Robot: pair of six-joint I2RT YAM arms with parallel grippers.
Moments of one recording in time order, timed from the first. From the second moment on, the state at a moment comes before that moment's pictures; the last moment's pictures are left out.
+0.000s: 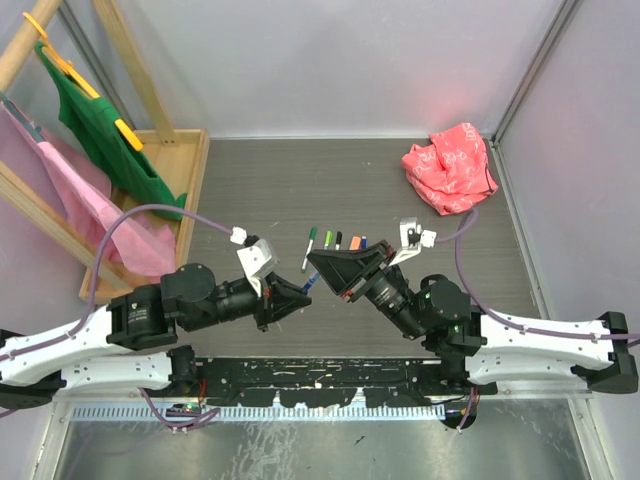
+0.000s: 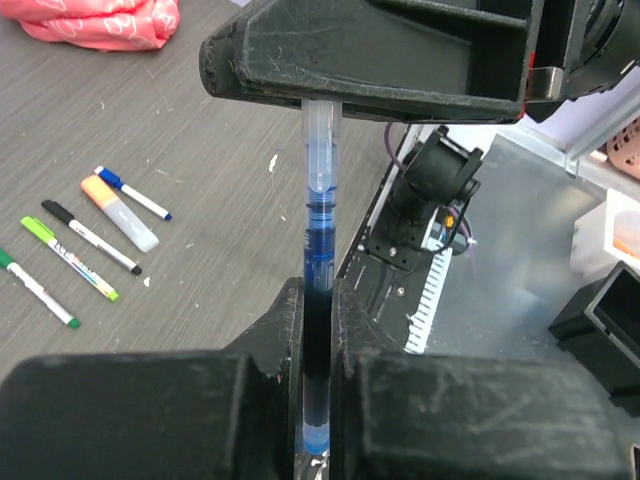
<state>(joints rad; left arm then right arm) -1.30 0.78 1.01 -0.37 -0.12 -0.27 1.38 0.84 0.72 0.46 0.50 0.62</state>
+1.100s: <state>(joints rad) -1.30 0.83 1.03 -0.82 -0.07 -0.25 1.63 1.02 0.53 0.59 0.90 0.81</state>
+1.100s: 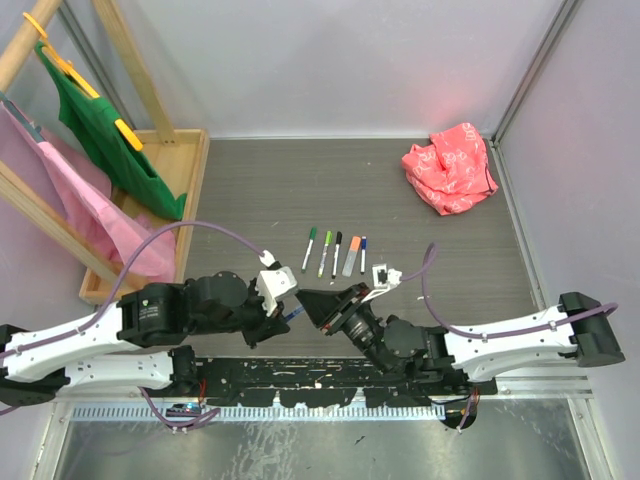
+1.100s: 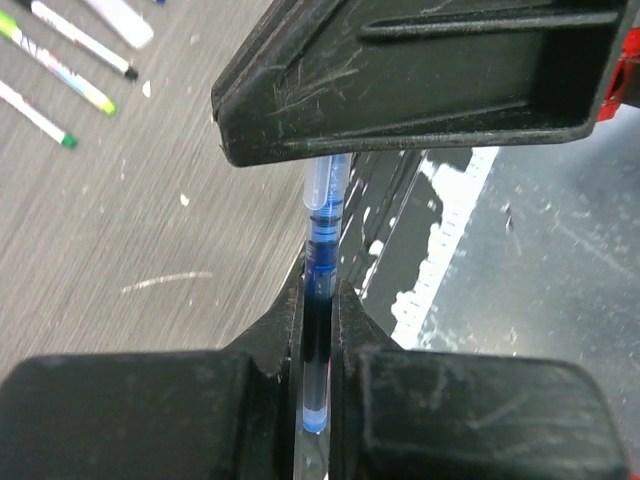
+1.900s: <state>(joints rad) -1.30 0.80 1.00 -0.23 -0.04 -0.33 1.60 0.88 0.99 0.16 0.84 0.38</state>
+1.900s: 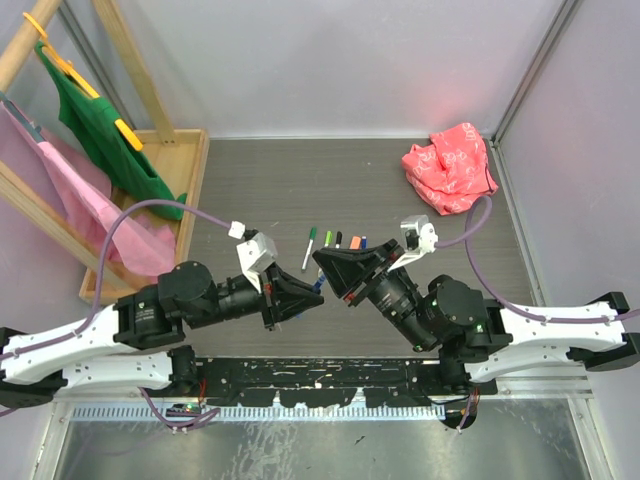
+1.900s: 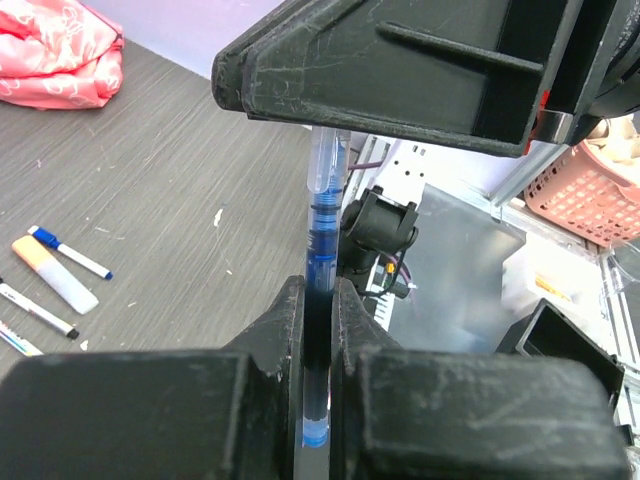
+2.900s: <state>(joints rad) -1.27 0.67 0.87 -0.08 0.02 -0.46 1.61 0.72 0.96 0.09 0.60 0.22</state>
